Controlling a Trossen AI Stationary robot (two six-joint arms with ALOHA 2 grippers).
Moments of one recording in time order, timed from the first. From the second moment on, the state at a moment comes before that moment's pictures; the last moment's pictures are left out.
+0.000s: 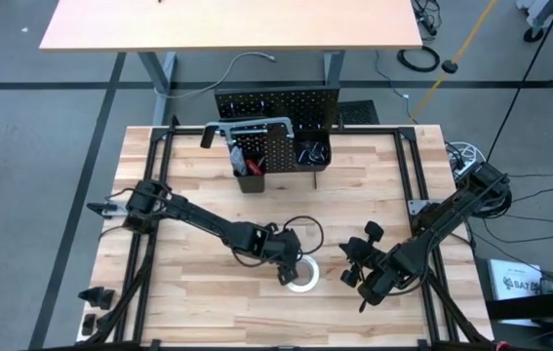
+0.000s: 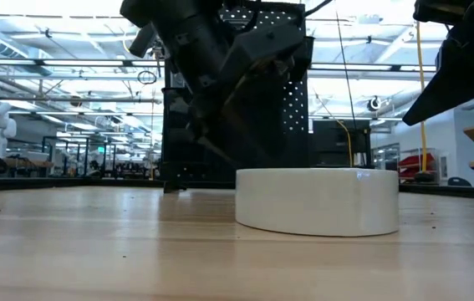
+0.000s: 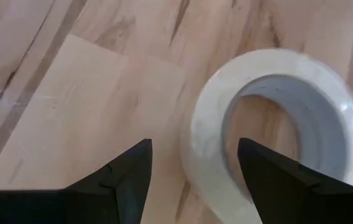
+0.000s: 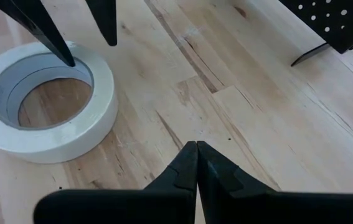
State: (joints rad) left arm -0.28 2.01 1.37 -0.35 -0.16 -0.62; right arm 0.74 1.51 0.87 -0.70 0.81 1.16
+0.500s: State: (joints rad) left arm -0.27 2.09 1.37 -0.29 -0.08 -0.62; right arm 0.74 1.51 0.87 -0.70 0.81 1.16
